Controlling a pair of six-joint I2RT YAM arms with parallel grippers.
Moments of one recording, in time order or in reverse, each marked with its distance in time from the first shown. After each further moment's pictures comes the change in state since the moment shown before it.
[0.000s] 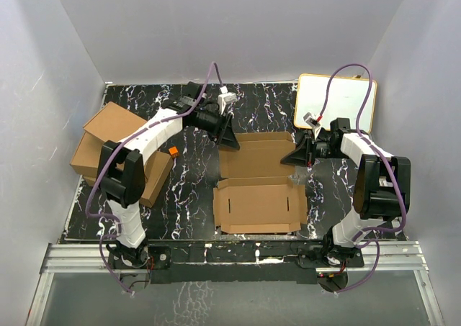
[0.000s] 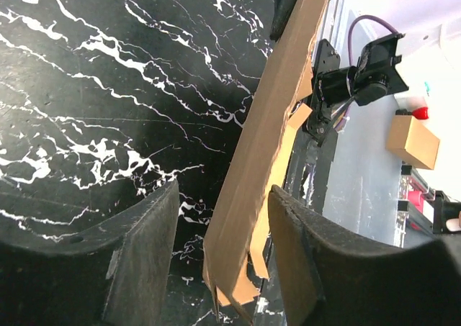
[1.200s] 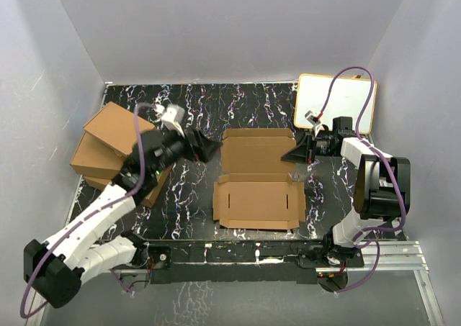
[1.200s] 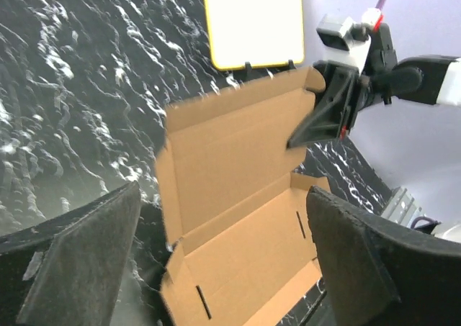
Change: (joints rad) left arm -0.187 -0.899 -0.847 0.734 -0.860 -0.512; right arm -0.008 -0.002 -0.072 0.365 0.007 0.358
